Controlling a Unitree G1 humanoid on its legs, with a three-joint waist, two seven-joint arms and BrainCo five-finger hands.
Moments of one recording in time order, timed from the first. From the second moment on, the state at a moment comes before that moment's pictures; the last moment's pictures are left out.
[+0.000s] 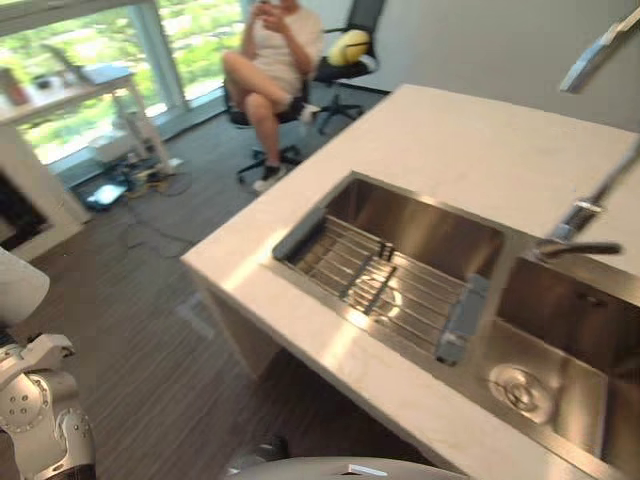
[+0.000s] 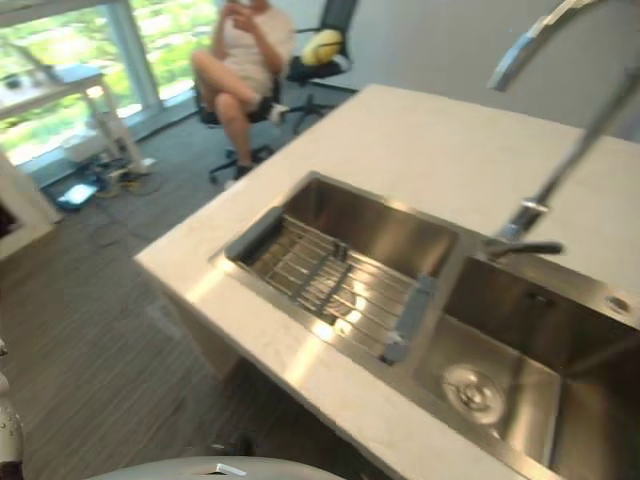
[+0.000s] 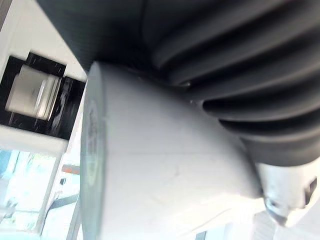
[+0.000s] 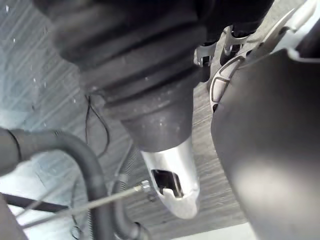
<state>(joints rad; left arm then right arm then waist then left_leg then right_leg) 0.14 0.24 0.60 -0.07 -0.47 -0.33 0.32 0.26 -0.10 -0.42 1.04 0.53 0.12 0.08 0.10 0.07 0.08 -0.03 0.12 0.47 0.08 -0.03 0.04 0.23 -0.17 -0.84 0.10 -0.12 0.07</state>
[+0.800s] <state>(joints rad) -0.10 0.35 0.31 -0.06 -0.58 -0.29 0.12 0.30 -0.06 -0.59 1.11 0.44 0.03 0.18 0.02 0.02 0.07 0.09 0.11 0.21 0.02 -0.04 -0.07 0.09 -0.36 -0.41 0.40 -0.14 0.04</state>
